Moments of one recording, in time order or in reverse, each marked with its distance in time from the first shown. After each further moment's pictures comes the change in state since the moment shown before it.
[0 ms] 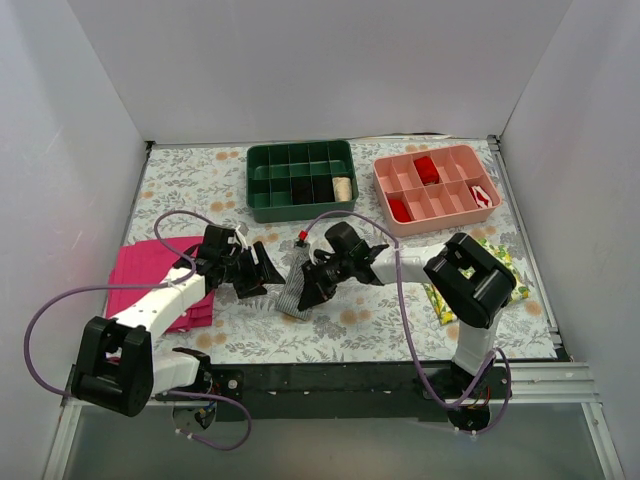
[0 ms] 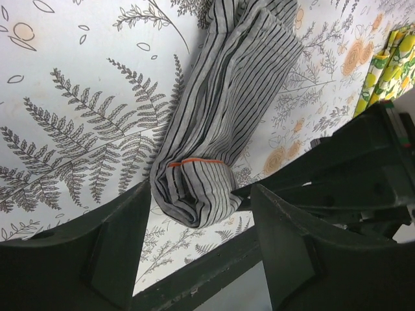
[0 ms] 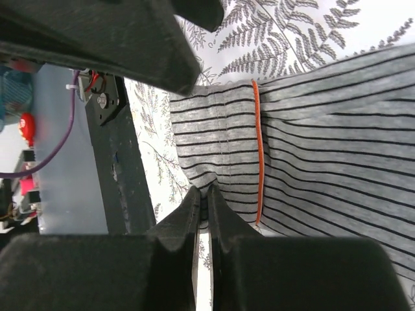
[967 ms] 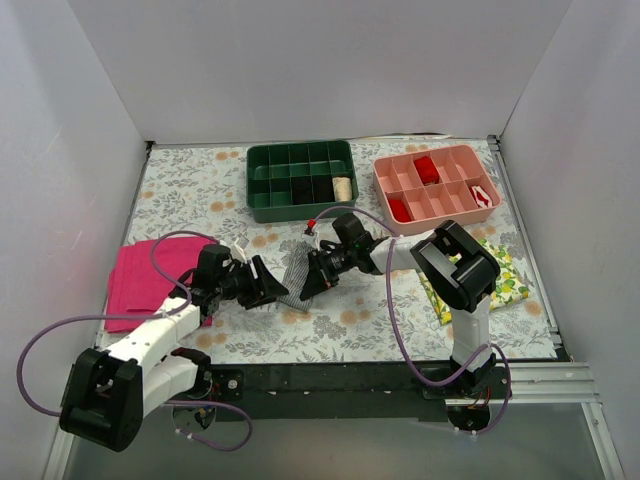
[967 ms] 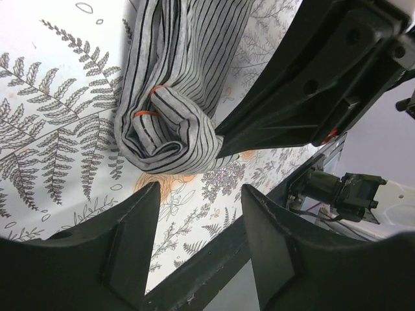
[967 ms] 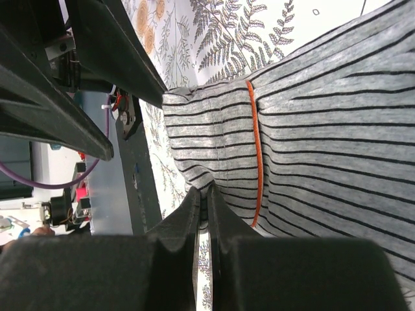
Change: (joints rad) left arm -0.029 -0.189 -0.230 0.243 0.096 -0.089; right arm -0.109 0.143 0.054 0.096 -0.166 0.131
